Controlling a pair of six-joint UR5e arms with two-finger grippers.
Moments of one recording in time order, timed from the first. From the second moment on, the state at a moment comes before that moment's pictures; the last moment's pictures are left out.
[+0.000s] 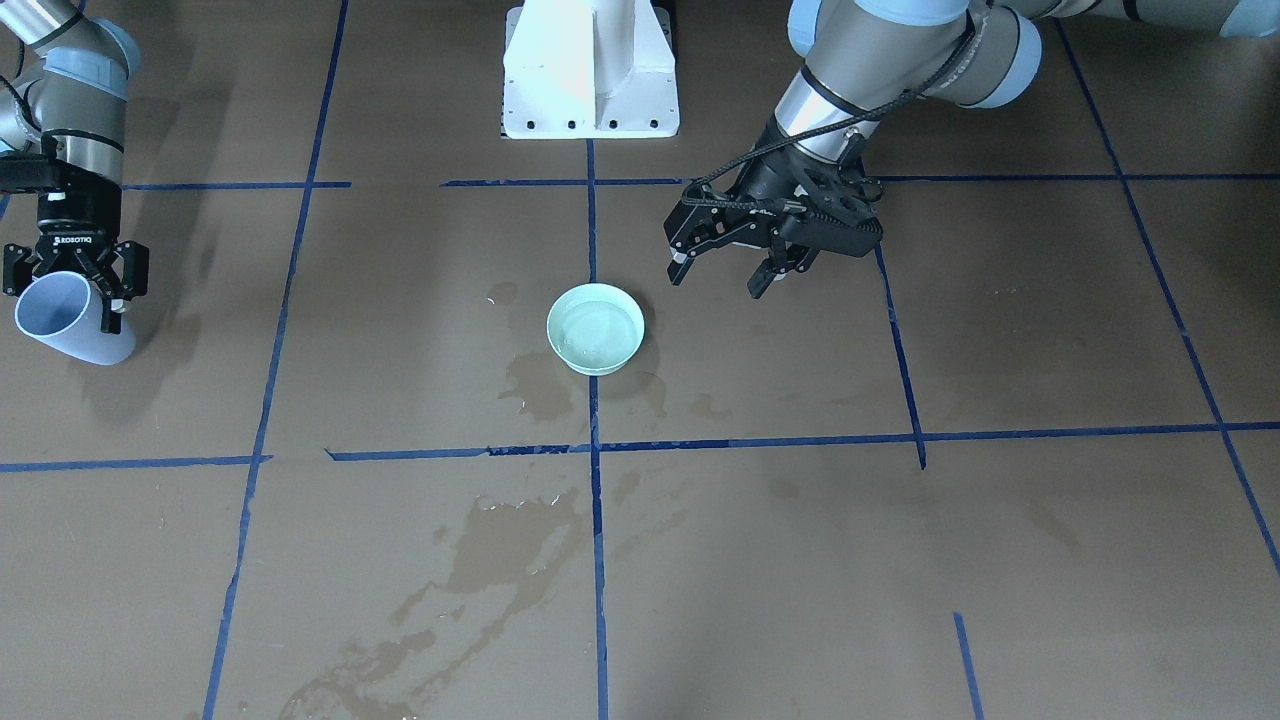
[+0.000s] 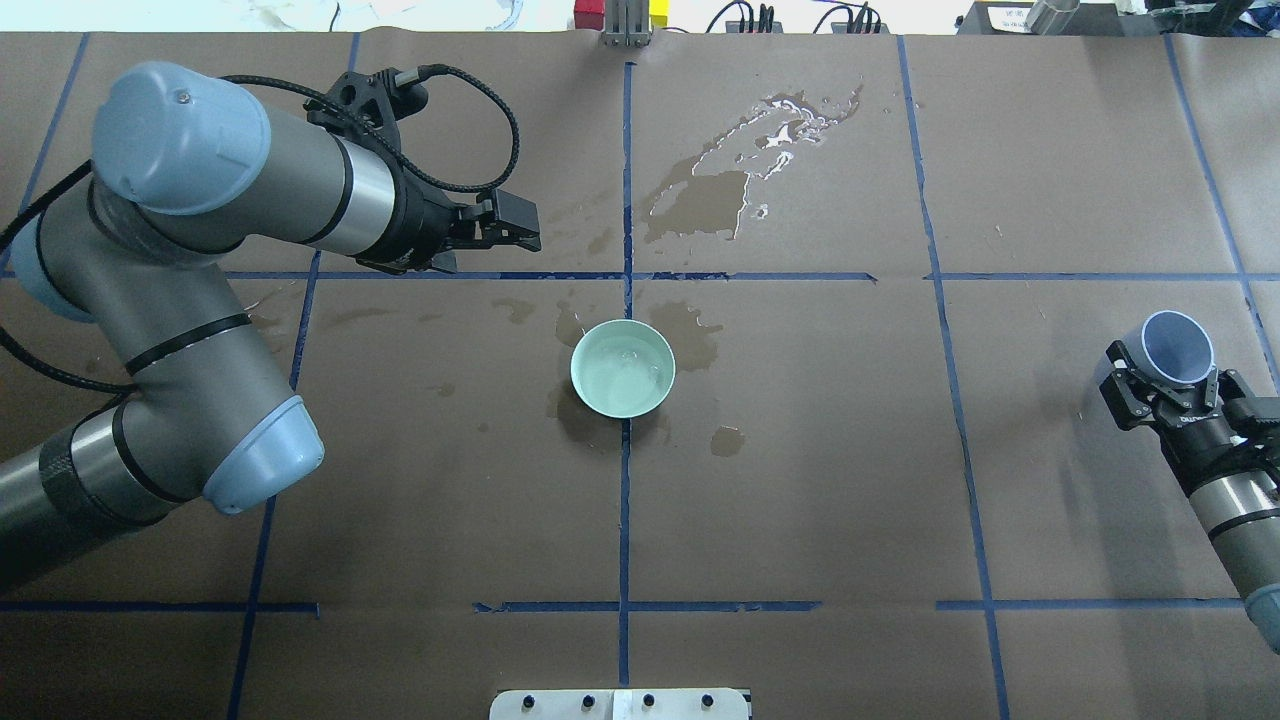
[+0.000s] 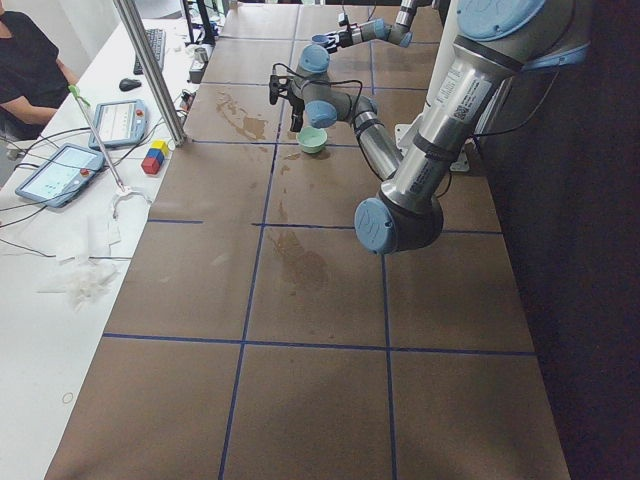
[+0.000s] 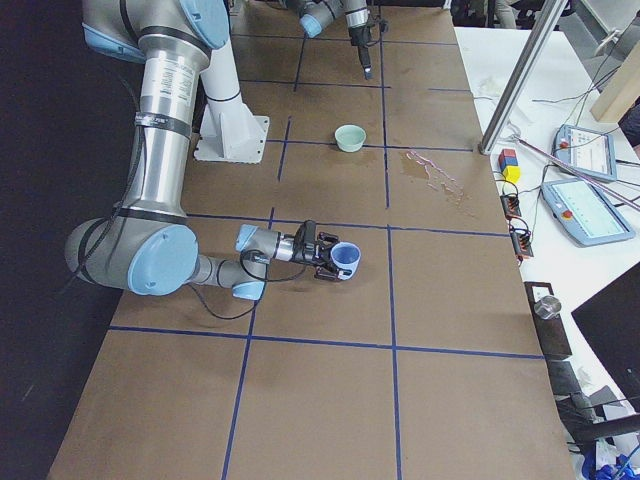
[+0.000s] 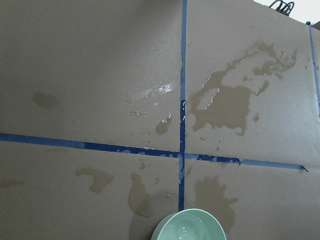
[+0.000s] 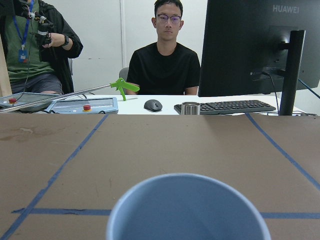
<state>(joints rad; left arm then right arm) -0.71 -2.12 -1.85 -1.94 -1.94 -1.36 0.29 -1.83 1.45 -0.07 0.54 1.16</state>
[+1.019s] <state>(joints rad) -0.72 -2.11 -1.86 -1.94 -1.94 -1.36 0.30 -1.80 1.43 -0.07 0.55 1.15</state>
